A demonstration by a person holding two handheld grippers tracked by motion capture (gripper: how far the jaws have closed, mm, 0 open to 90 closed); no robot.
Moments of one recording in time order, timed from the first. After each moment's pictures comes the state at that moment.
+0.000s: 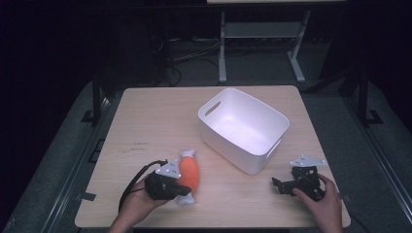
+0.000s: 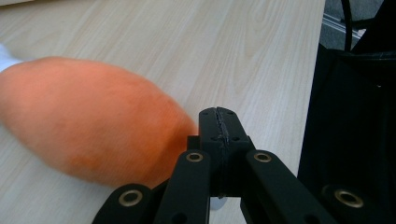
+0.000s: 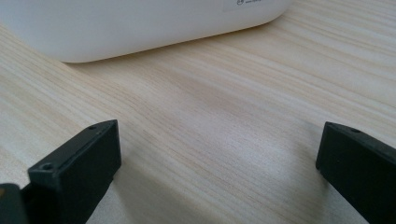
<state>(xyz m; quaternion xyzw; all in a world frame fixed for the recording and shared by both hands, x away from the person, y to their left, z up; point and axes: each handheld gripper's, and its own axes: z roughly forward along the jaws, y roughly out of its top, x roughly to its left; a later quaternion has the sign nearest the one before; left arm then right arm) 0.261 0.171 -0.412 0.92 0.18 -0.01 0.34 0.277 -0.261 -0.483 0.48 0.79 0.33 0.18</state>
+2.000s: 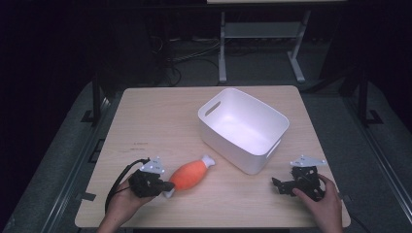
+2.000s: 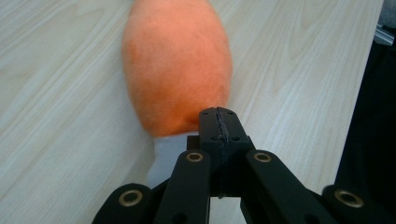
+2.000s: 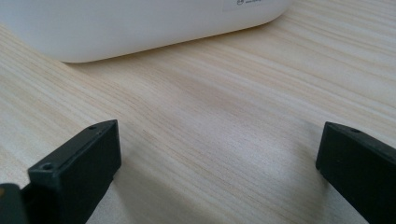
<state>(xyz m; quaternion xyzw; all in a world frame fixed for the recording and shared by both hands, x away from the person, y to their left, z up) 0.268 0.219 -0.419 0.91 0.25 0.02 0.33 0.277 -0.261 -0.483 0.48 0.79 0.33 0.18</state>
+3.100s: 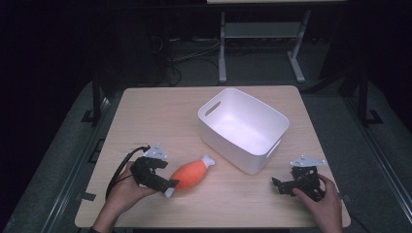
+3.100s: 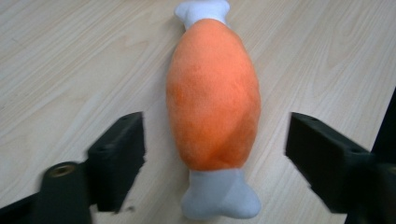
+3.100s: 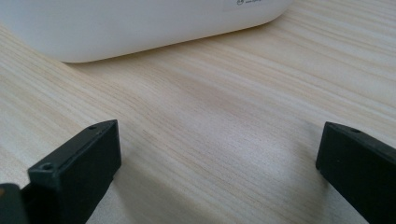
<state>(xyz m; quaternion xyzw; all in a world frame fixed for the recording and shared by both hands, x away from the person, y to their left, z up) 0.288 0.205 -0.392 0.90 0.29 0.05 0.31 0.277 -0.261 -0.483 0.48 0.79 0.33 0.18</state>
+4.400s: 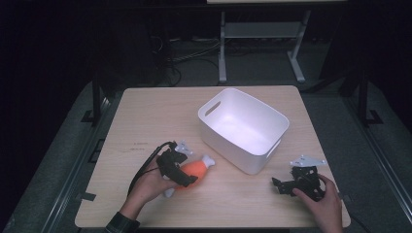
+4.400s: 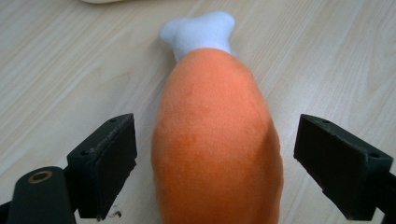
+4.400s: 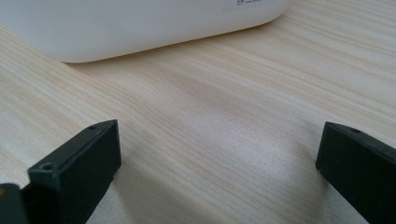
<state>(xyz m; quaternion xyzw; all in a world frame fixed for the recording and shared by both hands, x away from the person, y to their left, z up) 0.318 0.147 -0.416 0.93 0.27 0.06 0.26 0.277 -0.261 -0.483 0.48 0.79 0.33 0.18</state>
